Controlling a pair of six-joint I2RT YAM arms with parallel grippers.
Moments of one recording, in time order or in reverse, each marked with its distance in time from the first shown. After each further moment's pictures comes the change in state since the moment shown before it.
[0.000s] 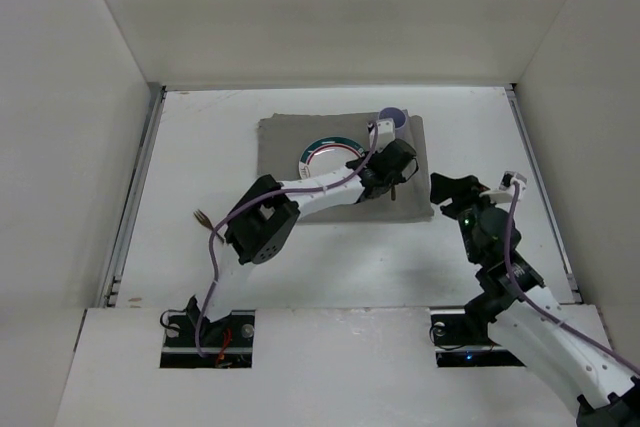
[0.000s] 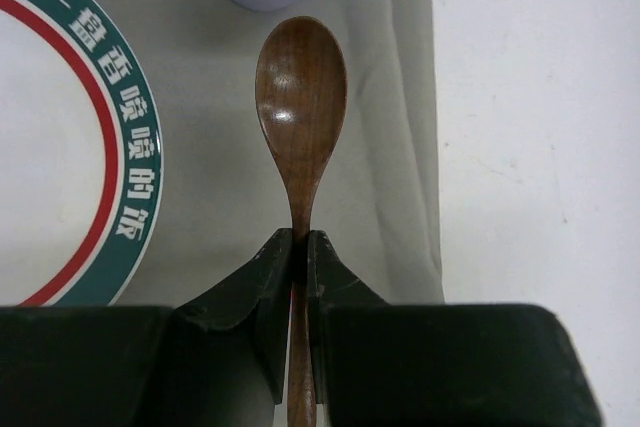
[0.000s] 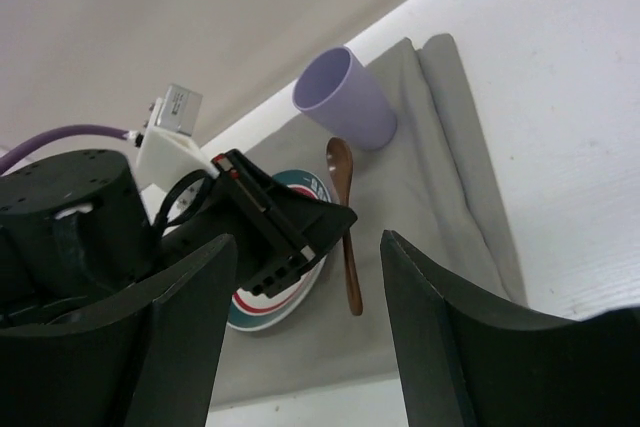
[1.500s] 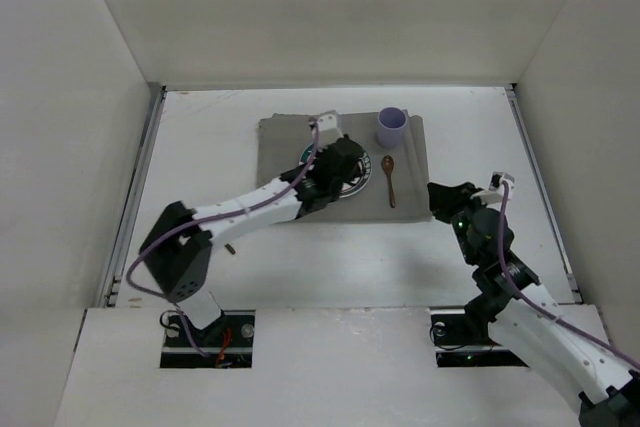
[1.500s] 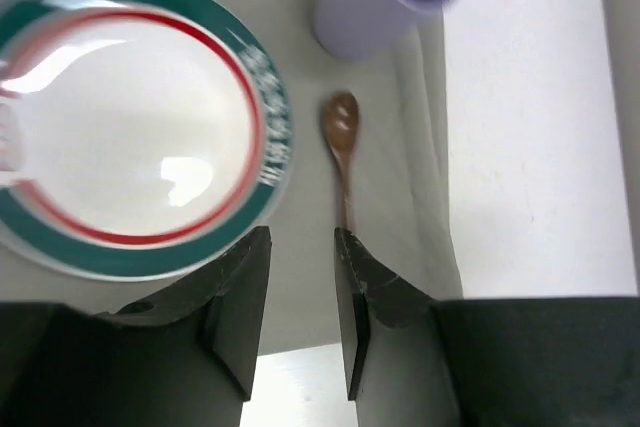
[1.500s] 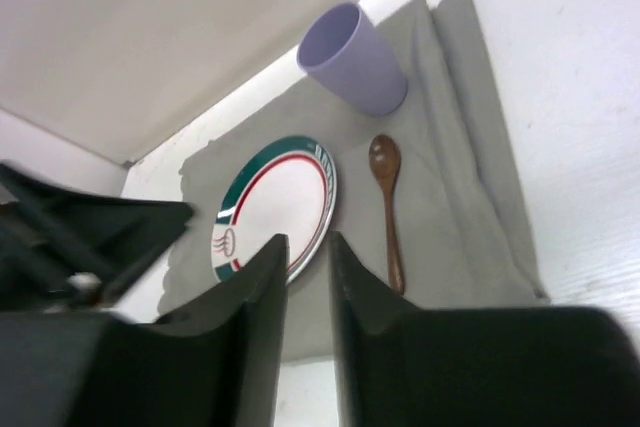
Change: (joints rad) left arm 0.027 -0.441 -0.402 0.063 -0.082 -0.013; right arm 0.011 0.009 -0.037 0.004 -0.061 0.020
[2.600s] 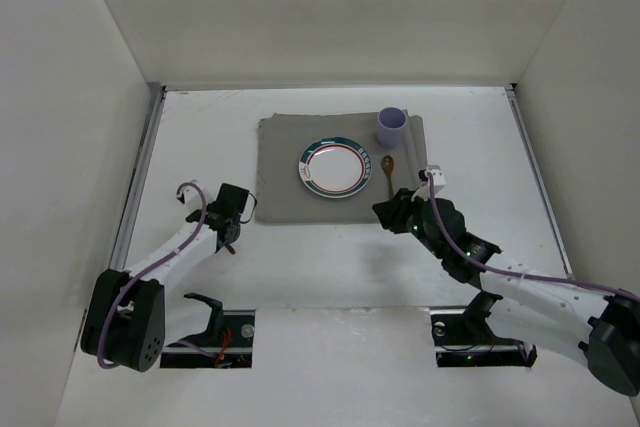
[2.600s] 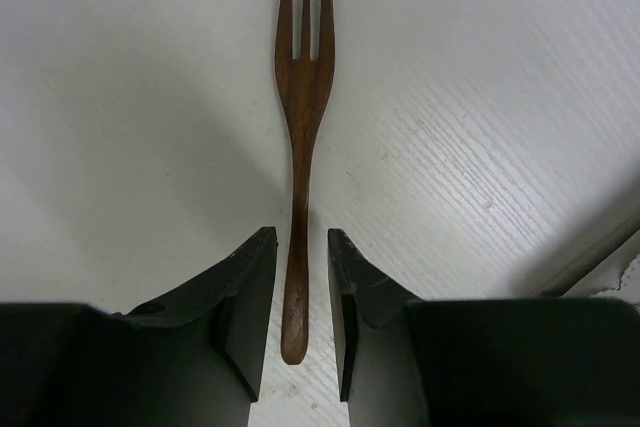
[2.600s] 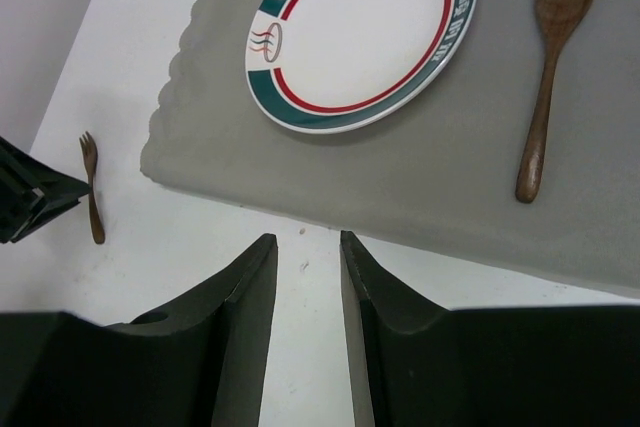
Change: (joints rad) left arm 0.622 -0.552 -0.753 -0.378 -0.077 -0.170; right arm 0.254 0.405 0.074 0.111 -0.171 -0.111
